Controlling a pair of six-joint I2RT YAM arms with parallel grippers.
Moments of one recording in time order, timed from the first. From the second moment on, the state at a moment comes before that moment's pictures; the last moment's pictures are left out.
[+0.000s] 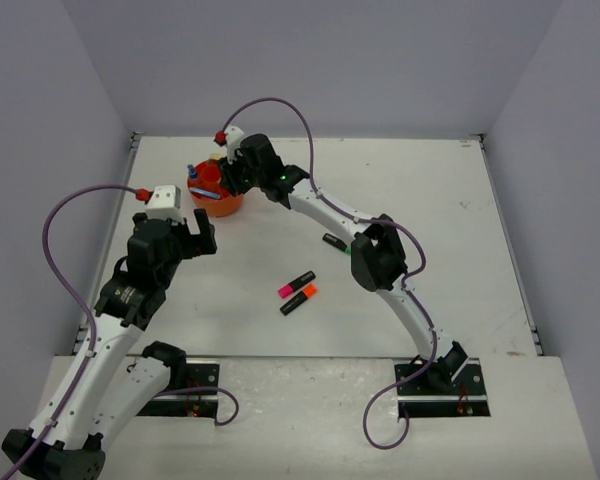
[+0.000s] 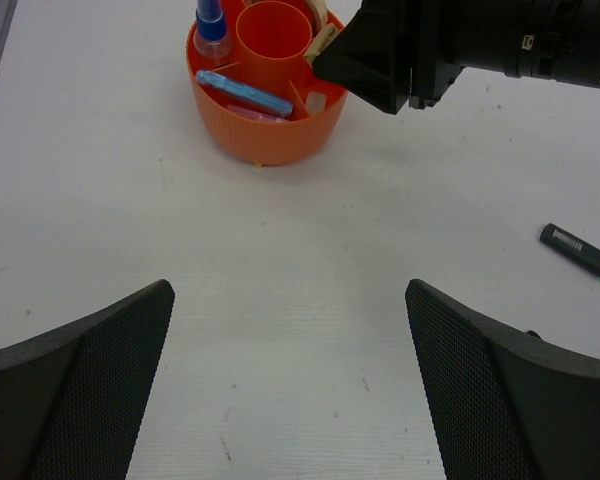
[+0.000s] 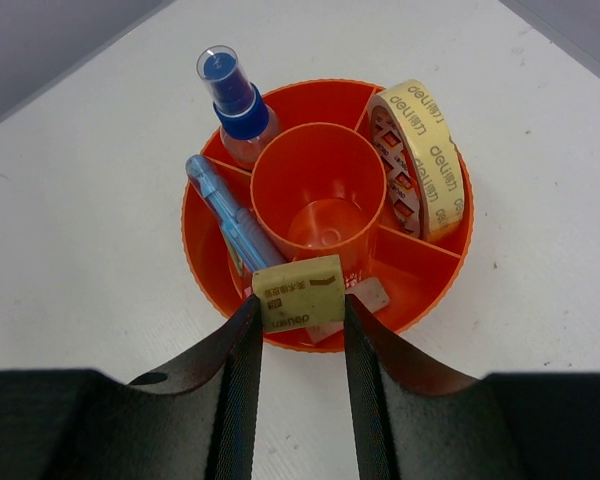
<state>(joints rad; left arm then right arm) -0.33 0.71 0.77 -0.45 -0.26 -0.25 0.79 2.53 2.40 -0.30 -0.15 0.04</state>
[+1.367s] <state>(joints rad) -0.31 0.74 0.77 -0.43 -0.17 -0.25 0.58 1.71 1.53 -0.51 0.00 0.06</state>
